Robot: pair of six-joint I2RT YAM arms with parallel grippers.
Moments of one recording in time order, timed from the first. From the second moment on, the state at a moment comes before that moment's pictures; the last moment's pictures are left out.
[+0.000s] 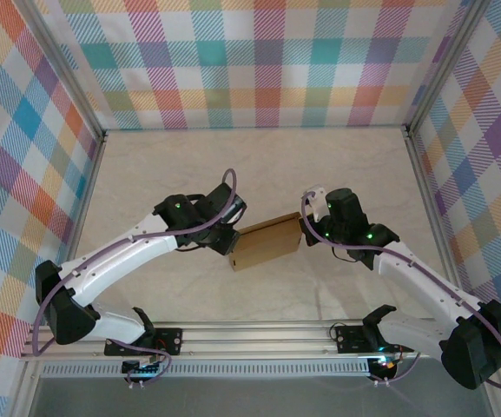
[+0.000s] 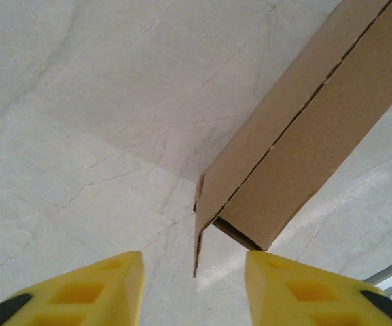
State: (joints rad) left arm -0.87 1.37 1.34 -1.14 -0.20 -0.29; right arm 0.56 1.06 0.76 -0.40 -0.12 0.06
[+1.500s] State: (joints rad) left arm -0.86 1.50 1.39 -1.16 -0.13 -0.59; right arm 0.56 1.06 0.77 -0.41 -0.08 0.07
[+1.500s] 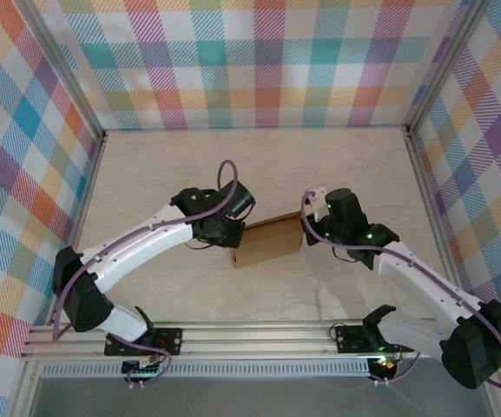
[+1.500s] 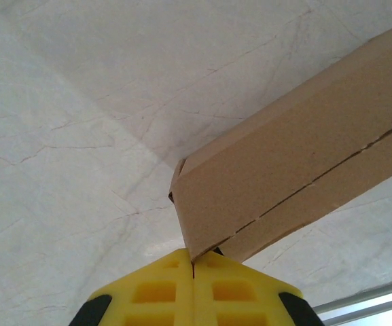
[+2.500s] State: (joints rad) left arm -0.73 1.53 1.44 -1.14 0.12 -0.85; right arm 0.56 1.05 0.77 -0.43 -0.04 0.07
